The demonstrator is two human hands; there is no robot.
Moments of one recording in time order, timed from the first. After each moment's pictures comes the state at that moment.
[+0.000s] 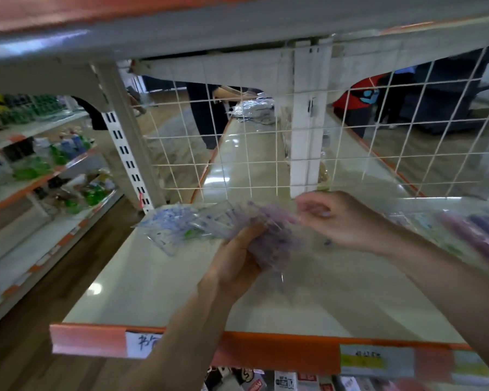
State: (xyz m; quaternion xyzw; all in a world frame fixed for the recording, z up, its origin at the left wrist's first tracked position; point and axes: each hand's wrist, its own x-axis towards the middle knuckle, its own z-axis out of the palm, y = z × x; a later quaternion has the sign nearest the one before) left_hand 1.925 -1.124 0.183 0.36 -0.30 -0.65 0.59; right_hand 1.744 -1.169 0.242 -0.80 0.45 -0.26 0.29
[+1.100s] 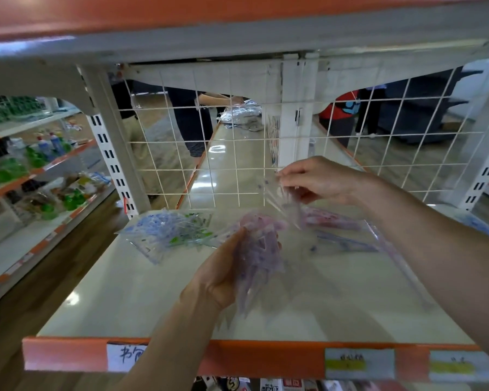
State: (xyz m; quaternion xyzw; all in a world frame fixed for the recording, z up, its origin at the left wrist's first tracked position) left_hand 1.926 -1.120 0.190 0.26 -0.28 -0.77 0.51; right_hand 1.757 -1.224 0.290 -0.73 0.46 -0.24 0.43
